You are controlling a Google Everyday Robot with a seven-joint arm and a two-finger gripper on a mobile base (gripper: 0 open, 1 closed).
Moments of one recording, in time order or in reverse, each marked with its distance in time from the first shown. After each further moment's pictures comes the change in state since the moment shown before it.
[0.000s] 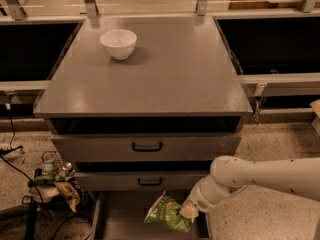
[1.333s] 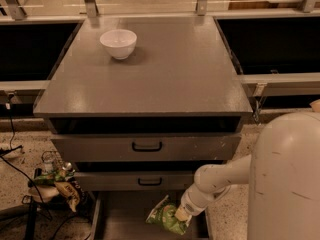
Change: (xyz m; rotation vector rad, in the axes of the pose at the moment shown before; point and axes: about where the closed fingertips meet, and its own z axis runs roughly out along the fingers) arm 0.013 -0.027 0.072 0.052 0.082 0.139
